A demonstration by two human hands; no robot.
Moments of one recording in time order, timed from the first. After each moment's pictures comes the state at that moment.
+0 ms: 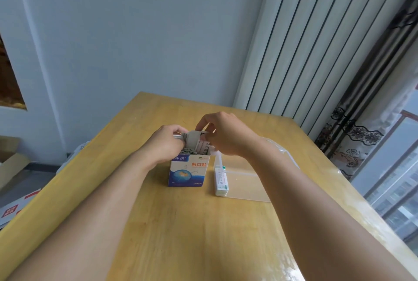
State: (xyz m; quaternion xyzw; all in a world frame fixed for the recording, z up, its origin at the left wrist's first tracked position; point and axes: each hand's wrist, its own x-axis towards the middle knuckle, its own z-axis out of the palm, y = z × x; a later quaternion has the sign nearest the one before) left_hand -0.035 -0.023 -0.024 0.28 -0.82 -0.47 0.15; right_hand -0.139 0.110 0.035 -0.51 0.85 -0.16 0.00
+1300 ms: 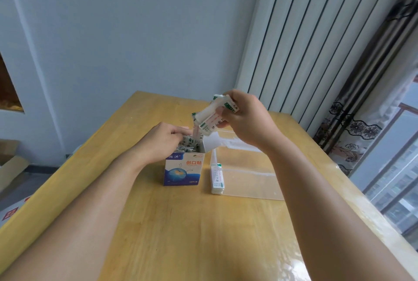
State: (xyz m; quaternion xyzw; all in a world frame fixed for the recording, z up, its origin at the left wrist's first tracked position) left_hand -0.035 -0.021 -0.017 0.21 -0.86 -0.44 0.14; right_hand -0.145 0.153 0.057 -0.44 0.80 -0.40 -0.02
